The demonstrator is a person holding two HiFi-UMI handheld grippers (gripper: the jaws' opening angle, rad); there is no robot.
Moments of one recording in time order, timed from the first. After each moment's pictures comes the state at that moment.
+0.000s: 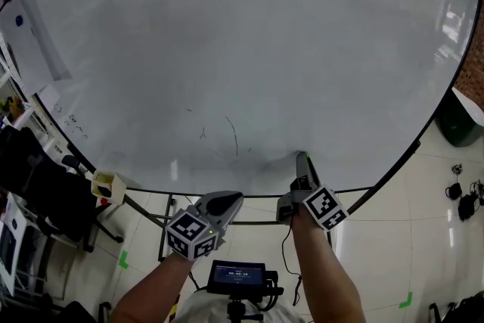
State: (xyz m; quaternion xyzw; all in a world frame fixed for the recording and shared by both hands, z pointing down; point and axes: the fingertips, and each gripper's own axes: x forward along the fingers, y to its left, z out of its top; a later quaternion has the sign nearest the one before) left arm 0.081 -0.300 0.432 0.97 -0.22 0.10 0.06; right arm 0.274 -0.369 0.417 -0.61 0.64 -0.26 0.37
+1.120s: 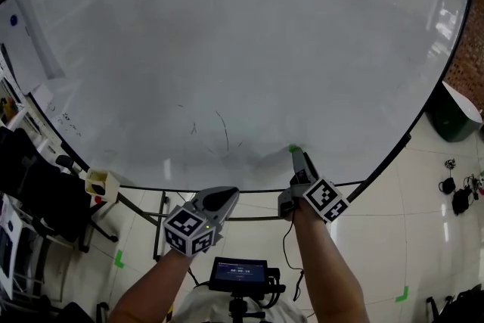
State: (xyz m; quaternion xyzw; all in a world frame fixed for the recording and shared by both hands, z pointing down) left arm 0.091 -0.293 0.432 0.97 -0.23 0.09 0.07; right arm 0.286 -0.359 0.416 -0.61 0.66 -0.27 0.34
